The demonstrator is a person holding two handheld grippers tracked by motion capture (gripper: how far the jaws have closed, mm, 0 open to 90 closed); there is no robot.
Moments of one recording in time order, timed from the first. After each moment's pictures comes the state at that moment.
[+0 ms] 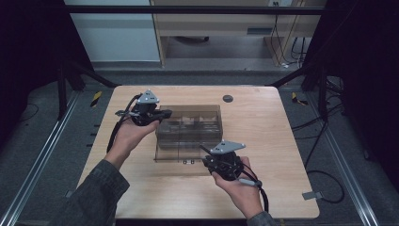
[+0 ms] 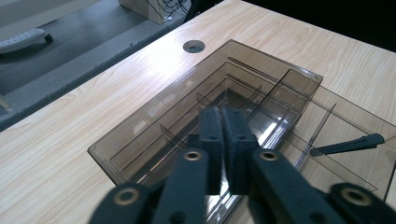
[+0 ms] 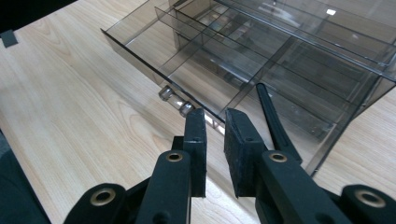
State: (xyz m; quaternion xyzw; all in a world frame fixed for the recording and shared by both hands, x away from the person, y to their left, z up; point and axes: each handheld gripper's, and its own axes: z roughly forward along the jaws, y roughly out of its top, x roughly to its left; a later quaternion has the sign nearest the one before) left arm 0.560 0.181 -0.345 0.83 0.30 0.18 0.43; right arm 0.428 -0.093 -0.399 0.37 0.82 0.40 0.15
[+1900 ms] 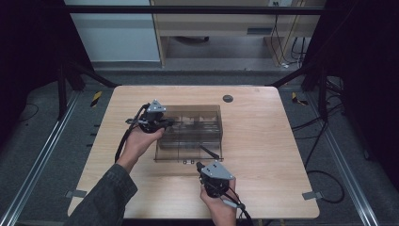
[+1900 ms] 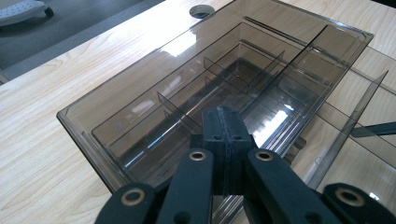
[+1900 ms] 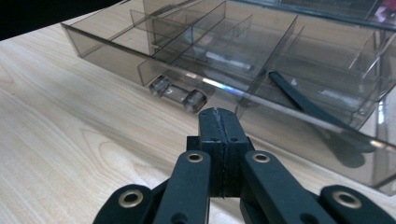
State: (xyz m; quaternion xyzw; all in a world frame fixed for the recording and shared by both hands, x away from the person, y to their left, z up) left arm 0.570 0.171 -0.394 0.84 0.32 0.18 0.40; right arm 0.404 -0.059 -0.474 0.41 0.74 0.47 0.27
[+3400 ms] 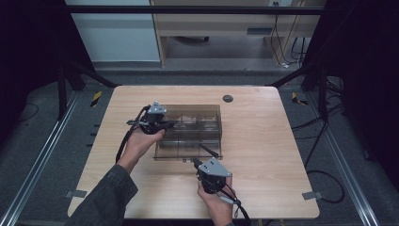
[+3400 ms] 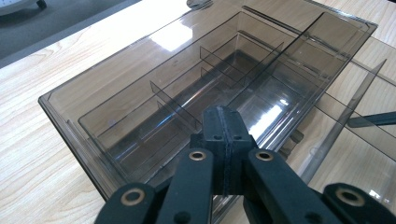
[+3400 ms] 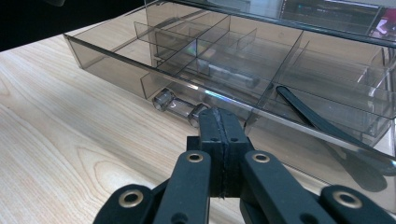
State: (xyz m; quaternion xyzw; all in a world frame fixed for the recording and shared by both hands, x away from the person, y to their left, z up) left arm 0.572 0.171 -0.402 0.84 0.32 0.16 0.40; right arm 0.416 -0.051 -0.477 0.39 0.73 0.48 0.28
